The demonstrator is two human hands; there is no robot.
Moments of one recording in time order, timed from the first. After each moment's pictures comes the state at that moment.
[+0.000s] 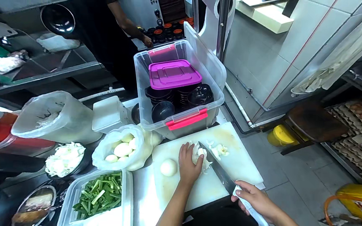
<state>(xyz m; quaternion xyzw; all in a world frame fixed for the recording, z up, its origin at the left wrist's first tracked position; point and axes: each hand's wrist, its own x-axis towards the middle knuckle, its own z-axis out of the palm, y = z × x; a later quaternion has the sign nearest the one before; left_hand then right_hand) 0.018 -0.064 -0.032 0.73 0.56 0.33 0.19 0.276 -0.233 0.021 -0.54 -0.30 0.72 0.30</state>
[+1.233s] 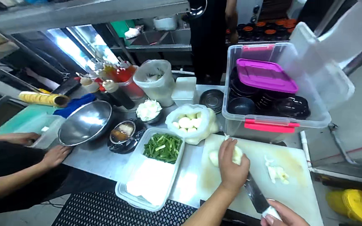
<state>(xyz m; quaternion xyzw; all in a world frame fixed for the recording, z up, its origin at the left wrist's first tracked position) 0.004 -0.091 0.069 0.48 0.62 0.60 0.17 0.203 -0.186 0.127 -0.44 -0.53 0.68 0.22</state>
